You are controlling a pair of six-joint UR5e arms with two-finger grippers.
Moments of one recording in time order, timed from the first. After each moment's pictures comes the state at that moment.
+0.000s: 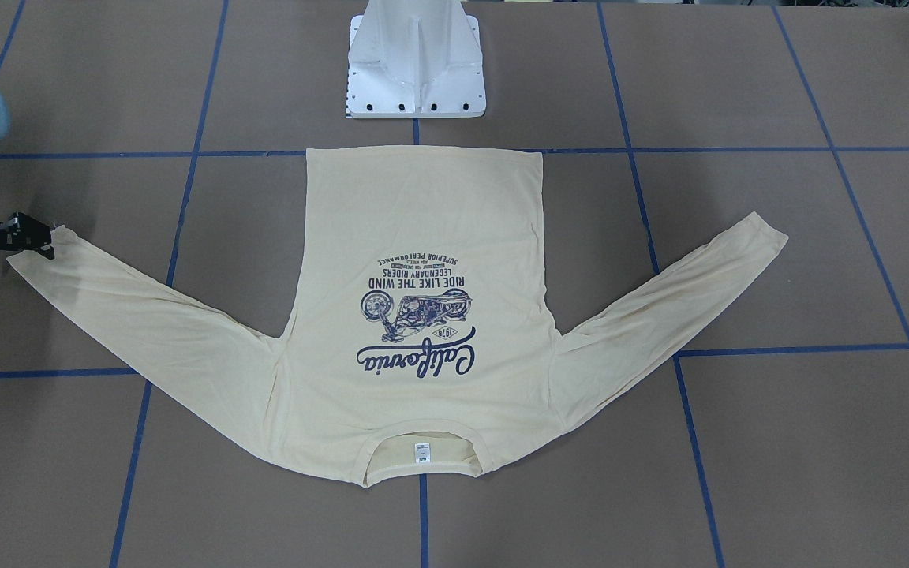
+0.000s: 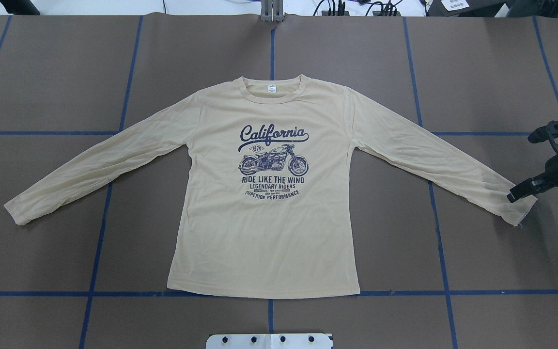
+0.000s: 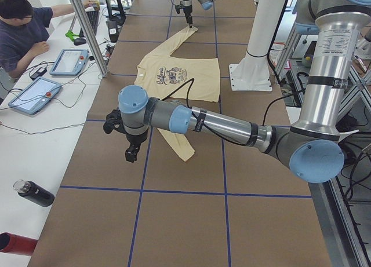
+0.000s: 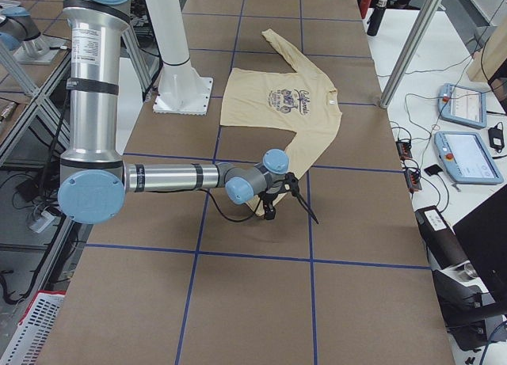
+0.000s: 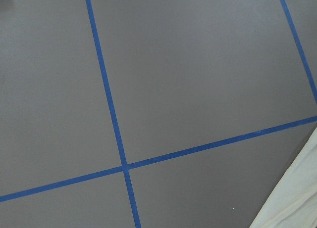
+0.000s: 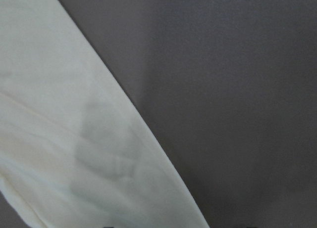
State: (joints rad) left arm -1.57 -1.70 -1.69 -1.56 -2.41 0.07; right arm 0.99 -1.65 1.59 -1.08 2.28 0.41
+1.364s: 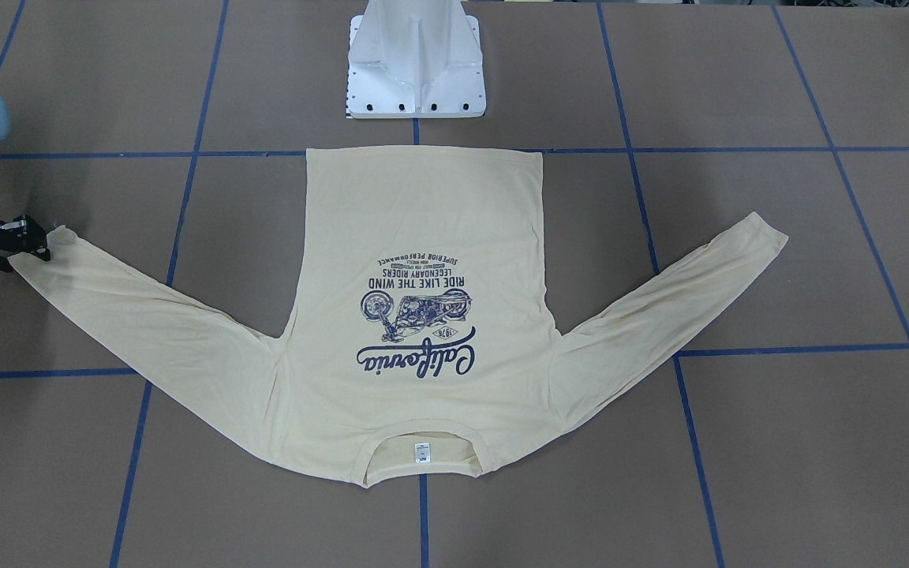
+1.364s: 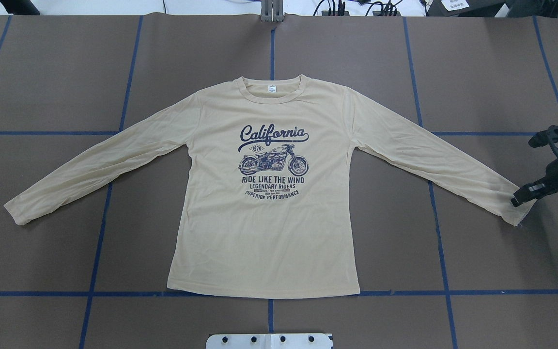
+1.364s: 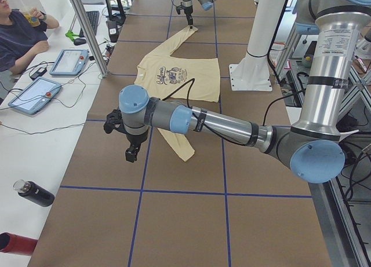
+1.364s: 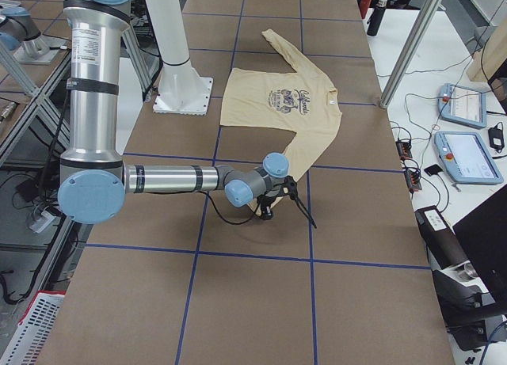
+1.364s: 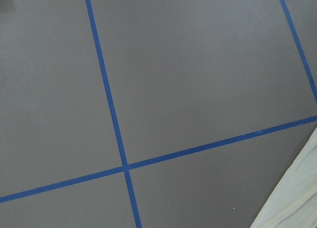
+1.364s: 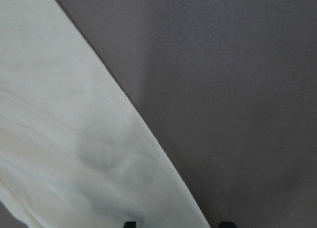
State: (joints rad) left arm -1.58 -1.70 -1.70 -1.56 -2.41 0.07; right arm 0.99 -1.66 1.58 -1.08 2.30 0.42
